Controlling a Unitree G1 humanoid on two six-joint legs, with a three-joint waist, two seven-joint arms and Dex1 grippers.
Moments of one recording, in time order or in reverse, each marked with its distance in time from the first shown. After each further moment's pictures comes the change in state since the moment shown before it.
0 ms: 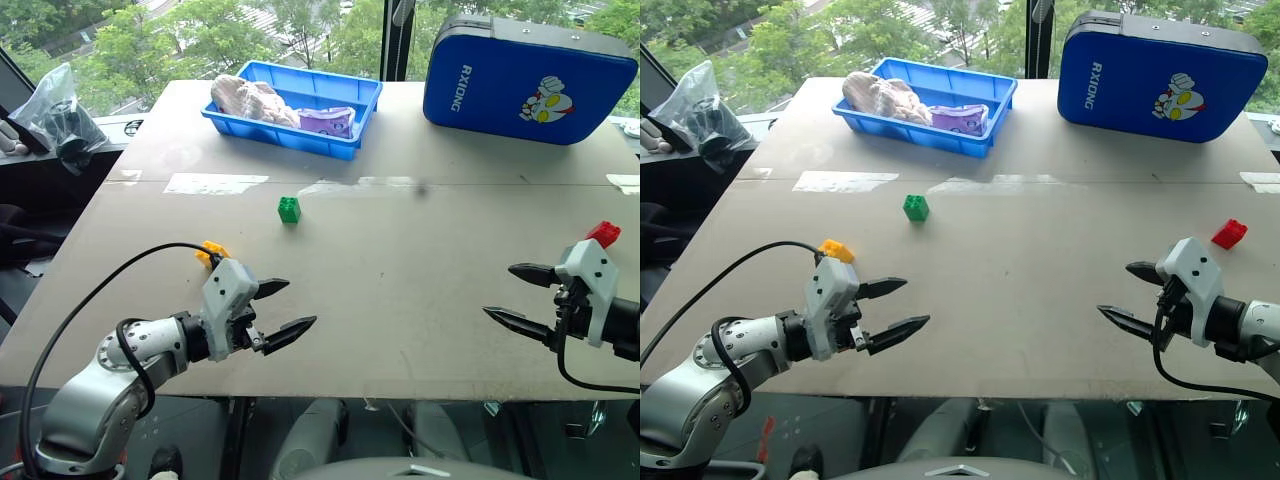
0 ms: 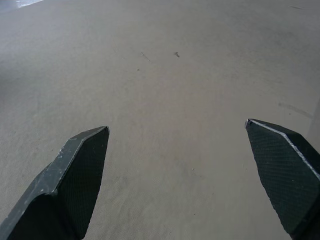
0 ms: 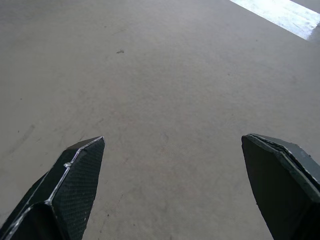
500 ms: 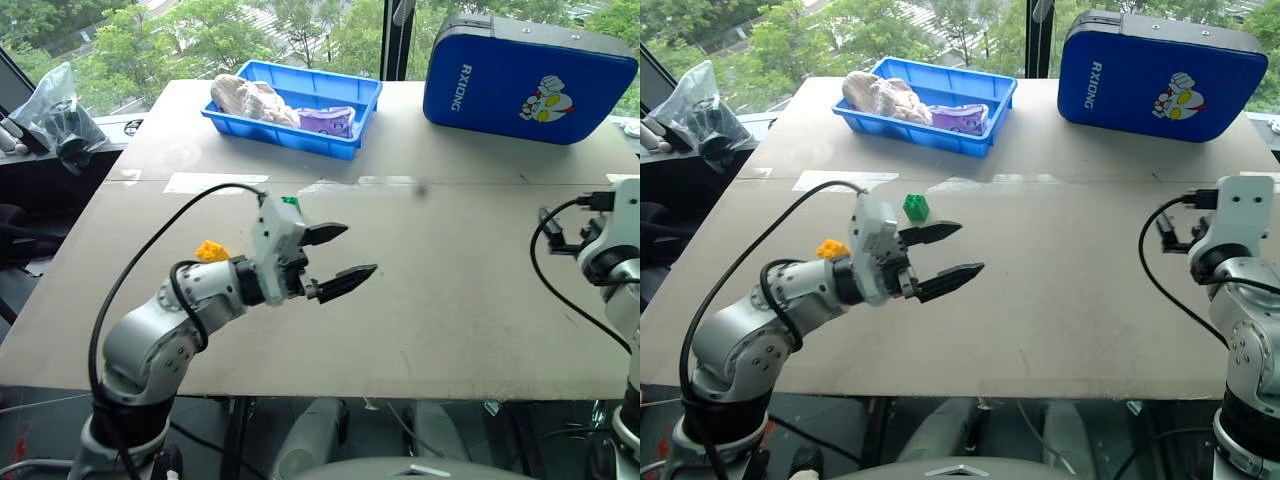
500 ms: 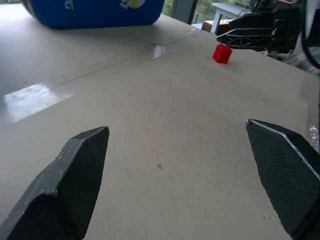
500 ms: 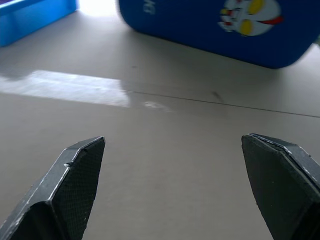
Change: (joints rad) left arm -0.428 -0.158 -0.160 -0.006 -0.143 0.118 0.123; right arm -0.415 0.410 -0.062 -0.022 -0.208 0.377 -0.885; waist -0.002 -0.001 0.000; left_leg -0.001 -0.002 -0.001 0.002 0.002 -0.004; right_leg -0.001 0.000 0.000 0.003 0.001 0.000
